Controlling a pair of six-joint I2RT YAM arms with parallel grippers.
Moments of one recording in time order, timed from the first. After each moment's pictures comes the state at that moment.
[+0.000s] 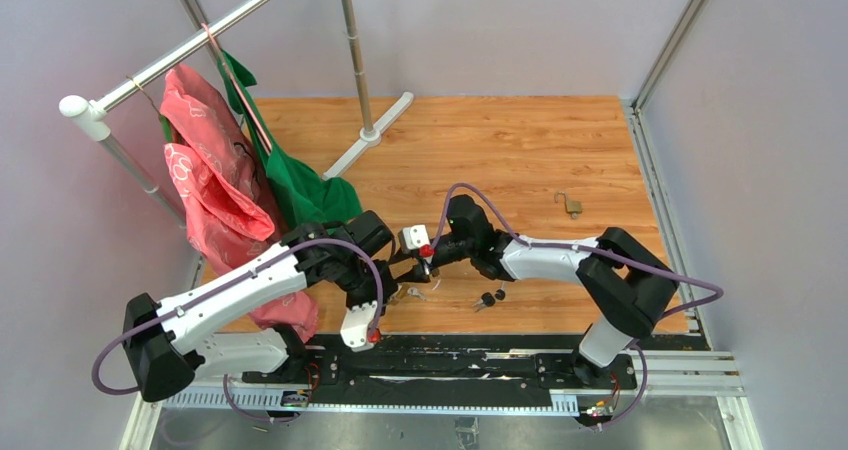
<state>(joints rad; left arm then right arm) -0.90 1.11 0.95 -1.08 0.36 2.09 0.88 1.62 0.79 0.46 -0.92 -0.51</state>
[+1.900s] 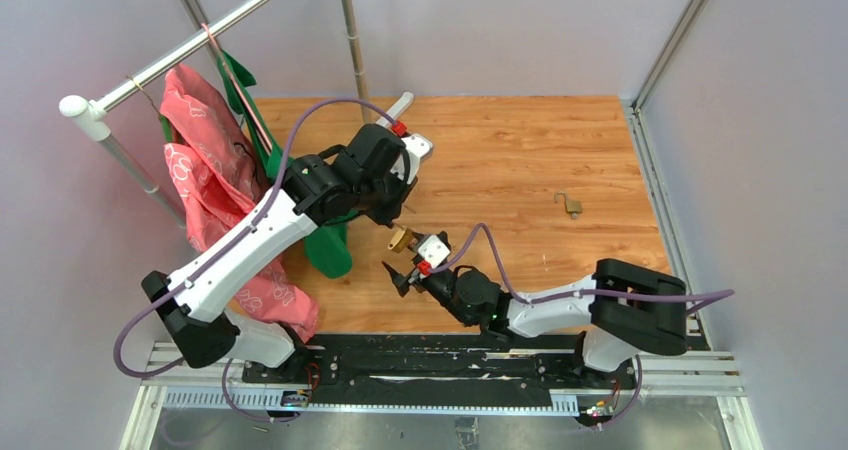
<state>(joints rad) -0.81 1.36 1.57 -1.07 -0.07 -0.08 1.31 1.49 0.51 1.04 0.45 -0.17</state>
